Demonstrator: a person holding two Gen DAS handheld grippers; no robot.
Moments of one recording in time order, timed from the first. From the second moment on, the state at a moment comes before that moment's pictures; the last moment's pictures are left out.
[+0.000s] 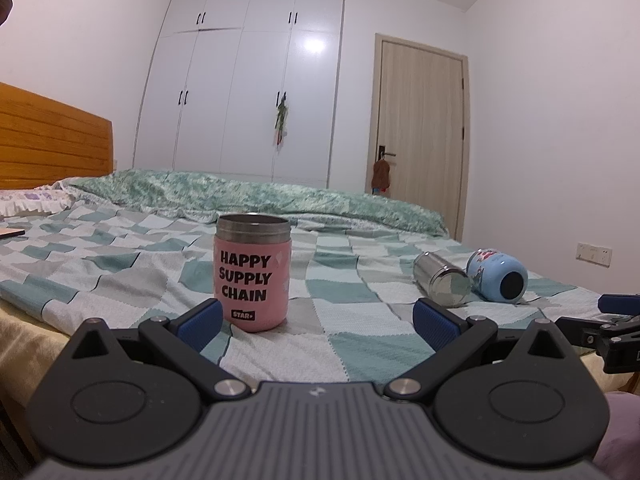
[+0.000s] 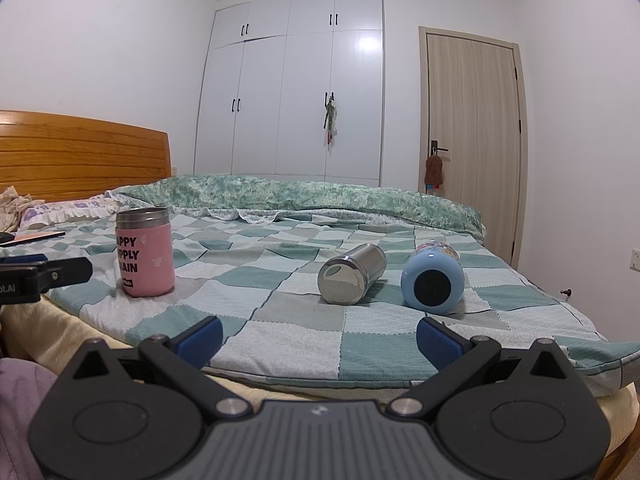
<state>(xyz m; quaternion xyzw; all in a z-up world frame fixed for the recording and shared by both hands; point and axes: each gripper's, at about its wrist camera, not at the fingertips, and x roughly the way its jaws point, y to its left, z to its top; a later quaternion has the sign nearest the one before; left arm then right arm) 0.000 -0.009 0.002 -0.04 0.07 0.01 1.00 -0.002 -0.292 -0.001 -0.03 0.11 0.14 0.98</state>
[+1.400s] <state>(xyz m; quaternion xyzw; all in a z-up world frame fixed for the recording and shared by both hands) 0.408 -0.142 0.038 0.07 0.41 -0.24 0.88 0.251 -0.352 0.052 -0.04 0.23 0.09 0.97</state>
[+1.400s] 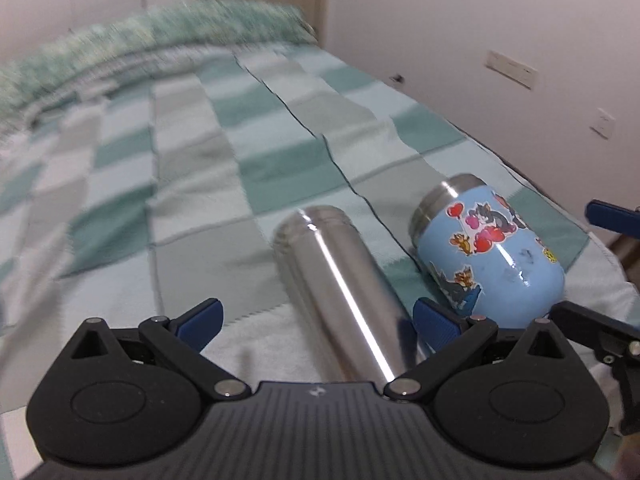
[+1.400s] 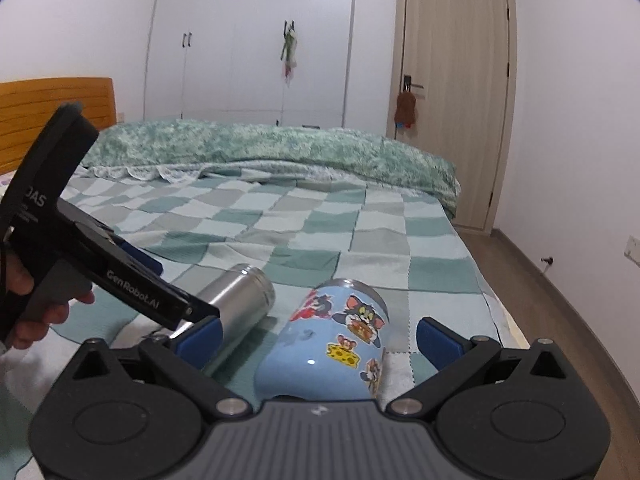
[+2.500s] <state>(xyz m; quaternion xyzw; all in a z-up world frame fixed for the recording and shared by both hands) 0.390 -0.114 0.040 0.07 0.42 -0.33 0.84 0.227 -0.338 0.056 -0.03 0.25 0.06 0.97</state>
